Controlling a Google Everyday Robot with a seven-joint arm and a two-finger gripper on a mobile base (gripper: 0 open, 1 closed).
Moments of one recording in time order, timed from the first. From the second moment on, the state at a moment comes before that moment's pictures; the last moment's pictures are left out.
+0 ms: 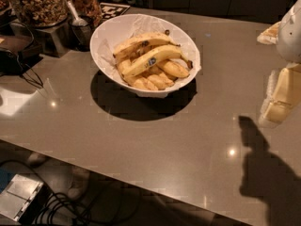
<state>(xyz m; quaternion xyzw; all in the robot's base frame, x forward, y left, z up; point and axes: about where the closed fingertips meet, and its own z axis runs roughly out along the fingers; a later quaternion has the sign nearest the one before) 0.438 -0.217 0.976 -0.60 0.78 -0.03 0.16</state>
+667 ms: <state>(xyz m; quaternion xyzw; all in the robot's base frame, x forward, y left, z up) 0.444 -0.214 0.978 -0.60 0.79 -0.04 0.15</state>
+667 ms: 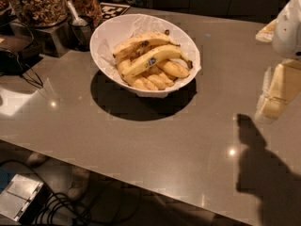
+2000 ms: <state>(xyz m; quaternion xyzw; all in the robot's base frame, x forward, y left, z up) 0.516 -0.163 0.948 -0.62 0.78 -0.05 0.08</state>
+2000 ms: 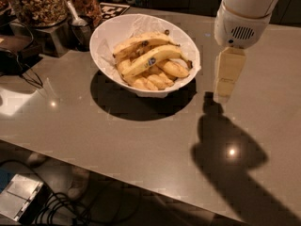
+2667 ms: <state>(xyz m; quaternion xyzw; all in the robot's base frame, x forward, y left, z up) 0.540 -0.106 0.955 -0.69 0.71 -0.07 0.09</state>
